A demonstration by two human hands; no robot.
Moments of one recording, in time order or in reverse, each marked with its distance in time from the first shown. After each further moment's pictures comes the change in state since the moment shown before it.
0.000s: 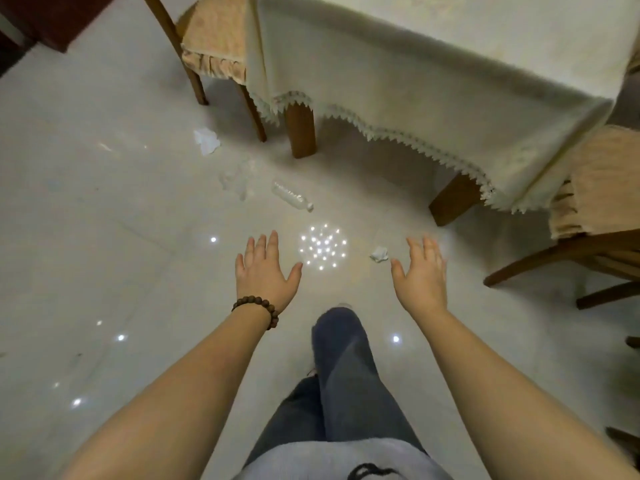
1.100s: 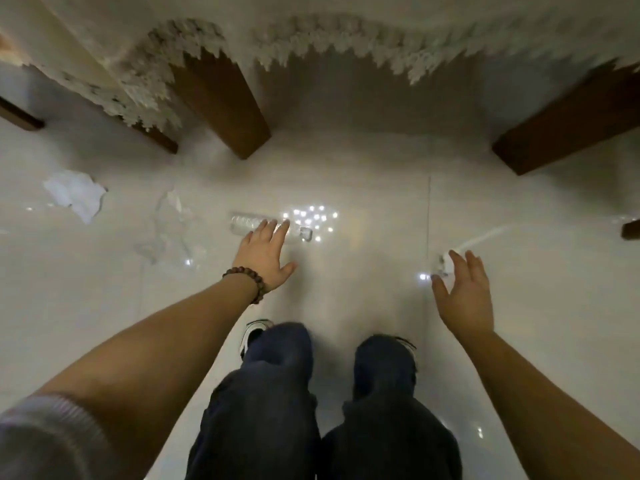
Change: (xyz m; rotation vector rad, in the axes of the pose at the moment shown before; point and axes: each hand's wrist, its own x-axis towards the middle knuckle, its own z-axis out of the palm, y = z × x) left_hand 0.564 -0.085 0.280 0.378 -0.411 0.626; right_hand 0.306 0.075 0.386 0.102 0.031 0.510
